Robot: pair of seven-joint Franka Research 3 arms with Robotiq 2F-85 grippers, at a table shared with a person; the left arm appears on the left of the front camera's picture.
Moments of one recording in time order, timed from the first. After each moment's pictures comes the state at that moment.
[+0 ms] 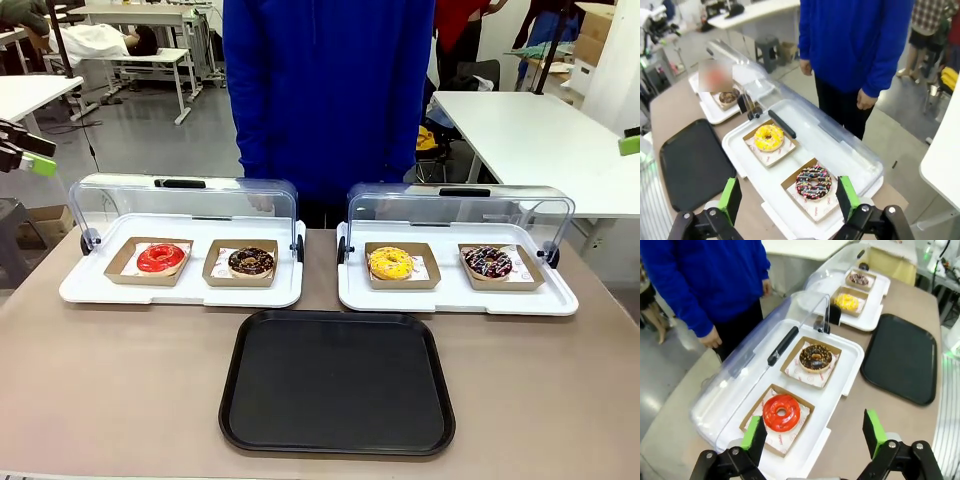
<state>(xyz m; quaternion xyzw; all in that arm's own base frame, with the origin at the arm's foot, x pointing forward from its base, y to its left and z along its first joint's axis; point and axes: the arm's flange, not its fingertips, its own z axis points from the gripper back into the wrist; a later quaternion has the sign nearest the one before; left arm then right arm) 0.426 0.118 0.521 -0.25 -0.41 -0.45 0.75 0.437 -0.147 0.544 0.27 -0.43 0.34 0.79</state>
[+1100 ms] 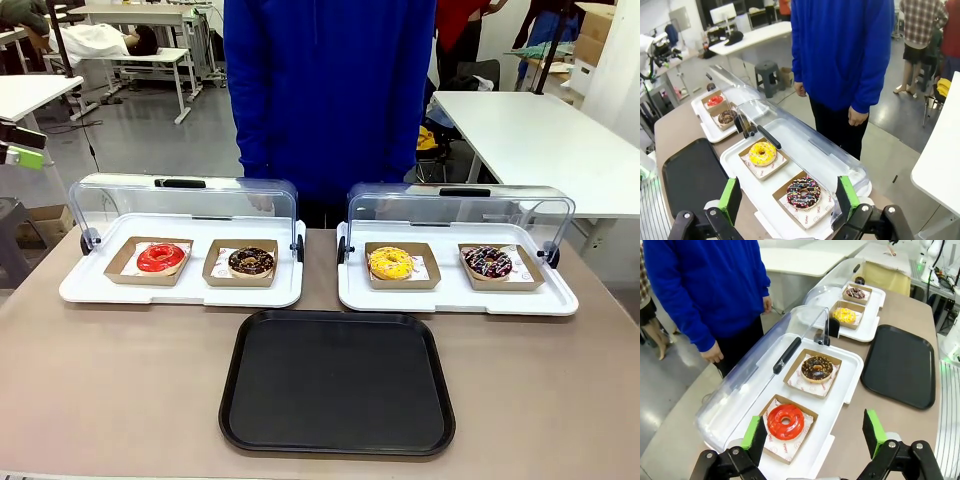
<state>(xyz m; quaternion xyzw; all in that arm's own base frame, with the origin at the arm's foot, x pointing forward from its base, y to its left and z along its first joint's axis) 0.428 0.136 0.518 -0.27 -0.44 -0.45 0.73 0.442 -0.195 0.543 0.31 -0.47 0.31 0.77</state>
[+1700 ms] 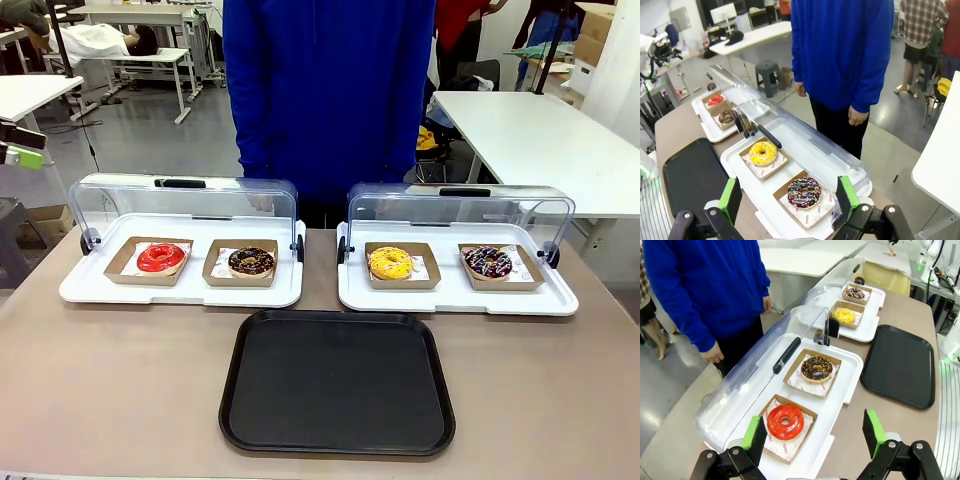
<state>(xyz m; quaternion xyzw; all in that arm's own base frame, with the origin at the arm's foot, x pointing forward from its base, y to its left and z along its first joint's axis) 0.428 0.136 0.518 -0.27 -0.44 -0.45 0.73 0.442 -0.196 0.543 0.31 -0.47 0.31 0.77</state>
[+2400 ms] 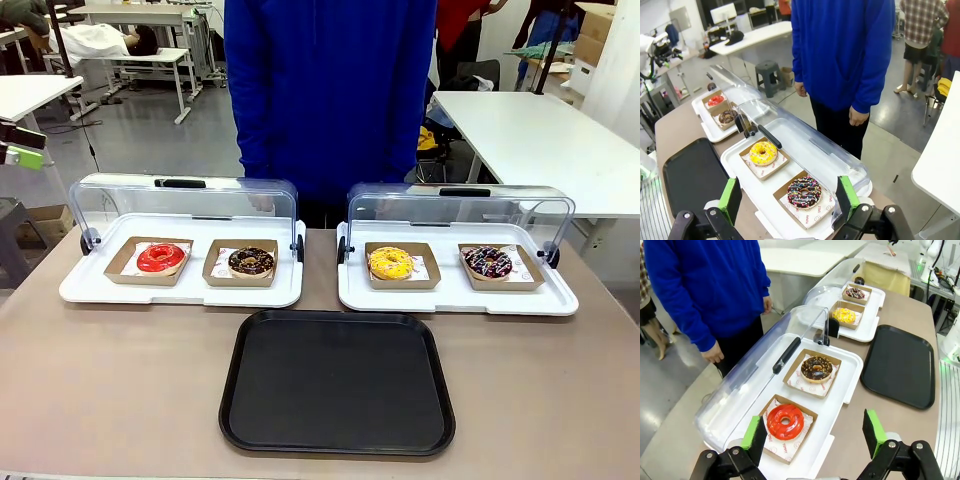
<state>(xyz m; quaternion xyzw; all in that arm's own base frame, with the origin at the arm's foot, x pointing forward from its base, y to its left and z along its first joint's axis) 0.428 0.136 0.518 -0.27 -0.44 -0.45 0.73 0.442 -0.196 0.543 0.31 -0.47 0.31 0.77</state>
